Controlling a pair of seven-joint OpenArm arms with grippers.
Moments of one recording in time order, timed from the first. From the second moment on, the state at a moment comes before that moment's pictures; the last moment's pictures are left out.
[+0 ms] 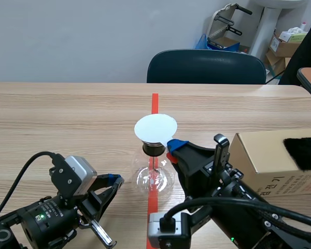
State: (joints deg) left arm 5.9 -32.1 43.8 72.2 -13.0 -3.0 -30.2; right arm -27.7 14.3 -16.3 94.6 -91.0 -25.4 18.9
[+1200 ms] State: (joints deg) left arm 5.9 -32.1 43.8 72.2 -13.0 -3.0 -30.2; right arm -27.7 14.3 -16.3 94.6 -91.0 -25.4 -14.6
